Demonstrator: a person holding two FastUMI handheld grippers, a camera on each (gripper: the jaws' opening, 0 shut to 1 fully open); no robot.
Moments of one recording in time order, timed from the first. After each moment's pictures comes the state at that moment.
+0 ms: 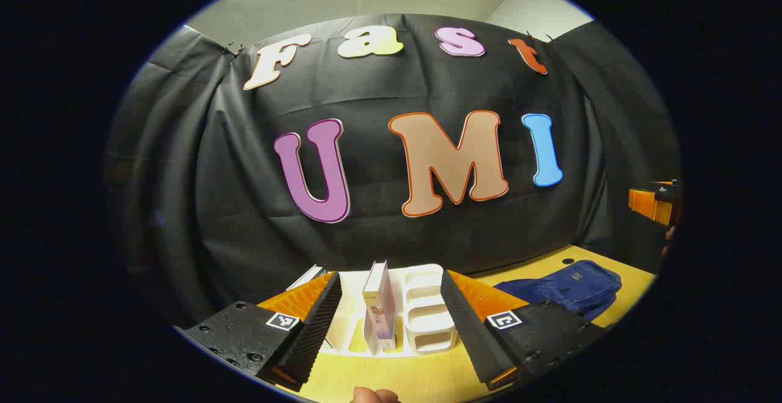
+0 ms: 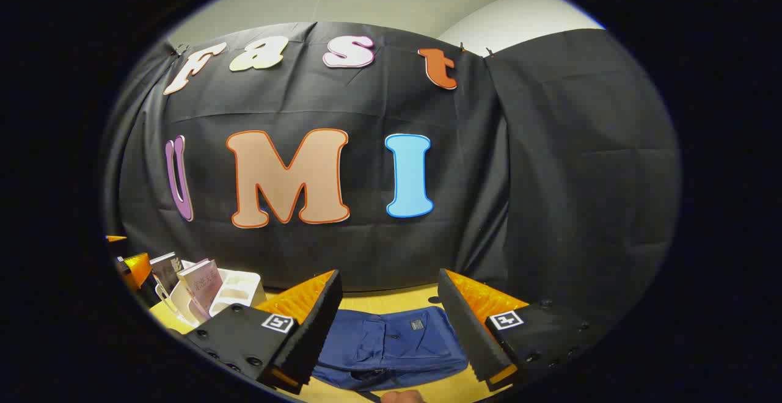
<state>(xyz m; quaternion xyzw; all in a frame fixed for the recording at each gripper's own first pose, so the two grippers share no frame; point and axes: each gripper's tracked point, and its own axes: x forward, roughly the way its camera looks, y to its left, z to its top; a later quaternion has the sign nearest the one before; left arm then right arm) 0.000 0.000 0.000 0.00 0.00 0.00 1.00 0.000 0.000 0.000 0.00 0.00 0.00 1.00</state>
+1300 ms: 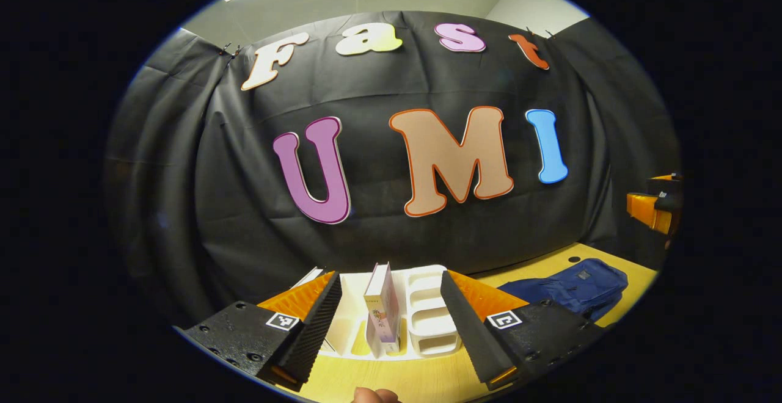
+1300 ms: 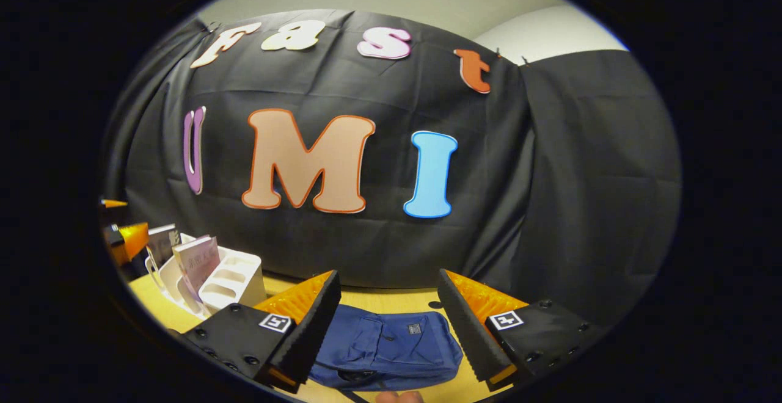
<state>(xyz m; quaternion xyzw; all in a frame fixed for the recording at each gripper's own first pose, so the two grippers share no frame) 0.014 0.006 -0.001 0.01 0.00 0.01 1.00 0.018 0.030 -0.010 -0.08 0.01 0.05 1.00</state>
